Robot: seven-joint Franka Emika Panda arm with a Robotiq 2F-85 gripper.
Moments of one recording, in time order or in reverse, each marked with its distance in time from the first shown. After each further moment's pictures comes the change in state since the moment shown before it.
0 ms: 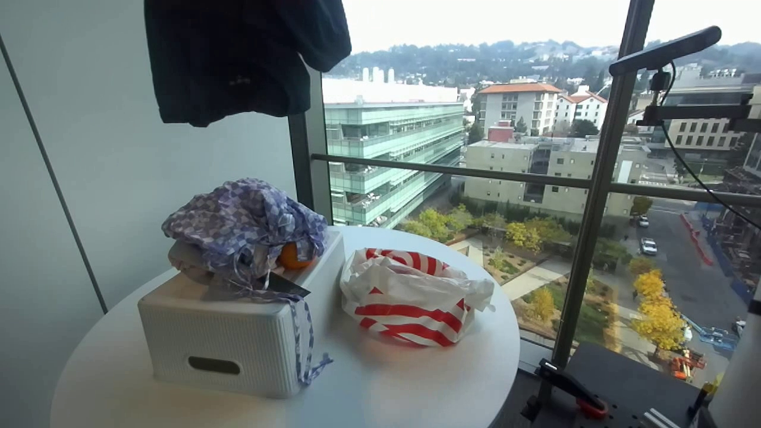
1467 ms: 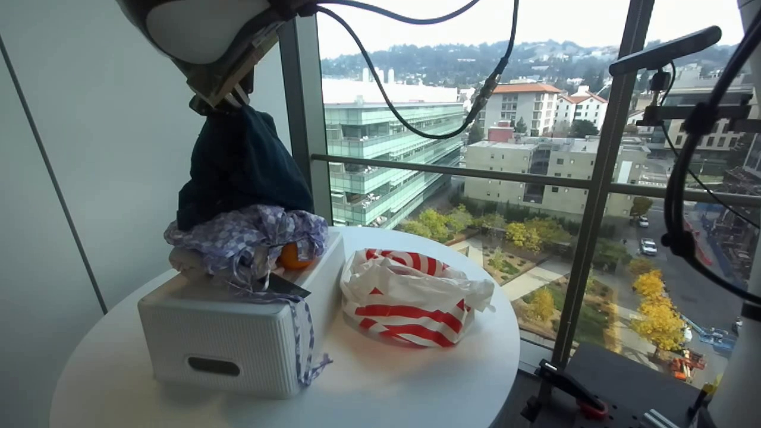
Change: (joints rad) arm 0.182 0.774 -0.265 0.327 -0.096 -0.045 -0.243
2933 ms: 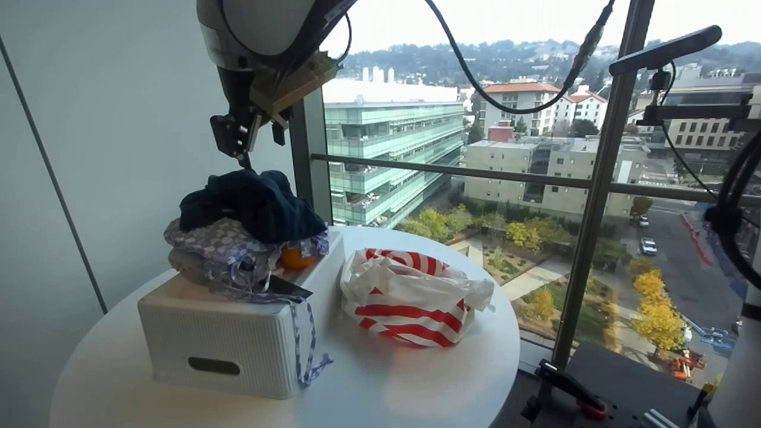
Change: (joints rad) arm 0.004 -0.301 -0.156 -0.465 0.492 0.403 -0.293
